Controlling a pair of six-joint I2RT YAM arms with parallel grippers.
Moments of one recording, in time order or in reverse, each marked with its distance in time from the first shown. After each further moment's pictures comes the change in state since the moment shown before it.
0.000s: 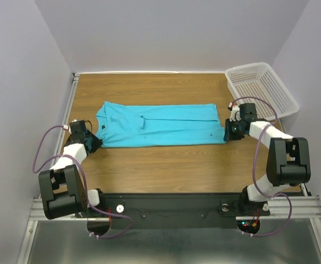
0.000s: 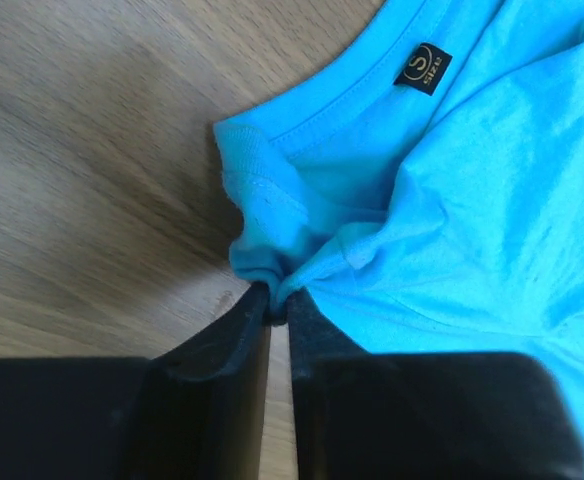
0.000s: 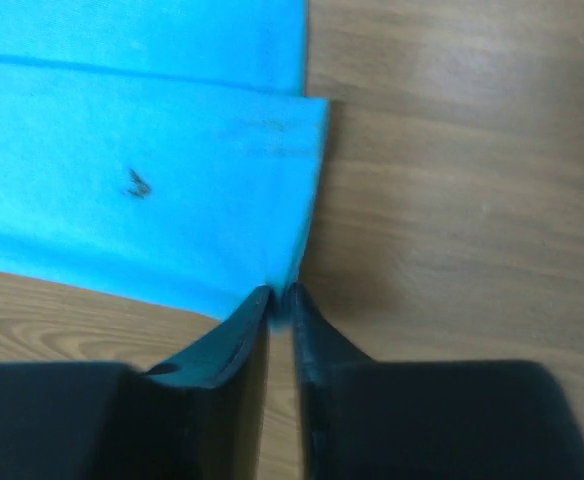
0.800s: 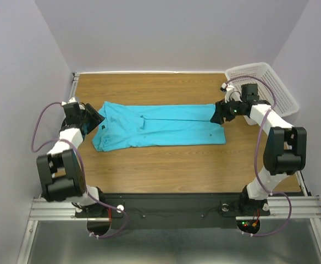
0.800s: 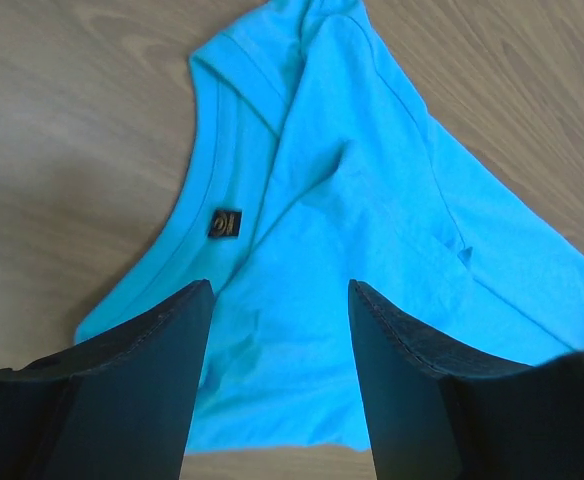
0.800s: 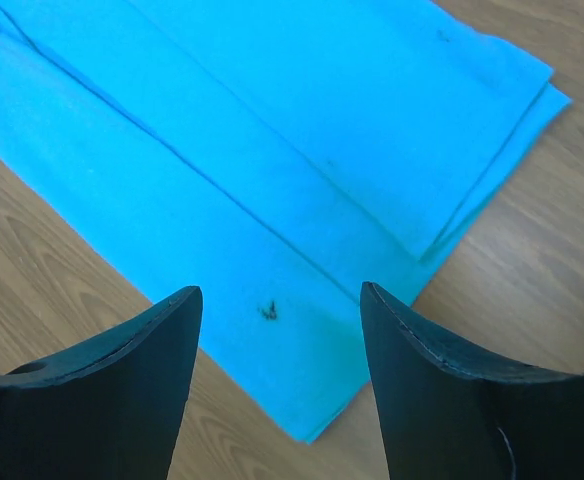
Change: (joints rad) left arm 0.013 0.060 0.196 0.109 0.147 0.097; right arm -0.007 0.084 0.290 -0.066 -0.459 -0.296
